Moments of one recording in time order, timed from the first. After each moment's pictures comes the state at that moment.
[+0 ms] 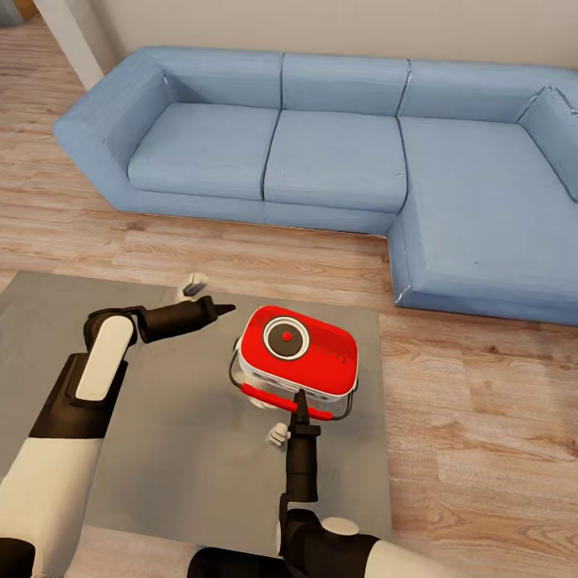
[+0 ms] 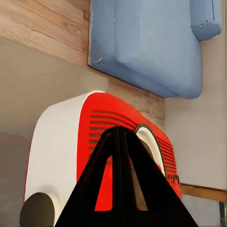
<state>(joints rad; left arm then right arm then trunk) -0.84 0.15 -0.06 -1.43 0.94 1.05 -0.10 -0.64 0.17 1.30 -0.61 0.27 0.55 -1.37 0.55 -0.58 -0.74</state>
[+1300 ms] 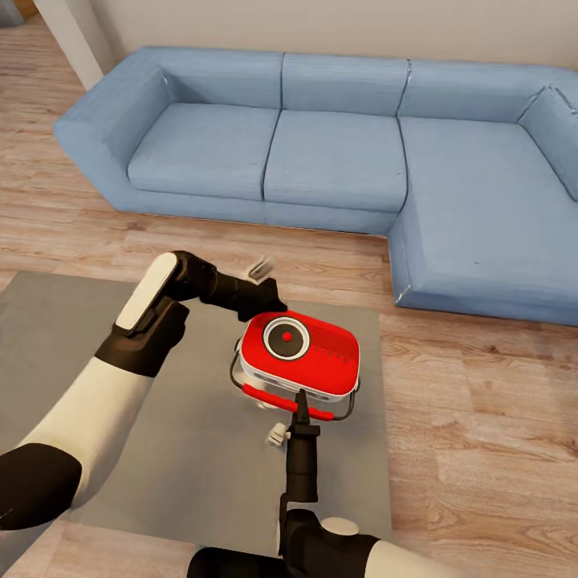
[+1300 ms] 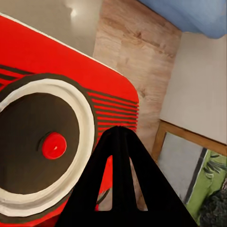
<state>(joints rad) -1.16 0.04 -0.40 -1.27 1.99 1.04 1.02 -0.64 0.17 1.30 -0.61 0.28 0.60 -1.37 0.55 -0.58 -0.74</state>
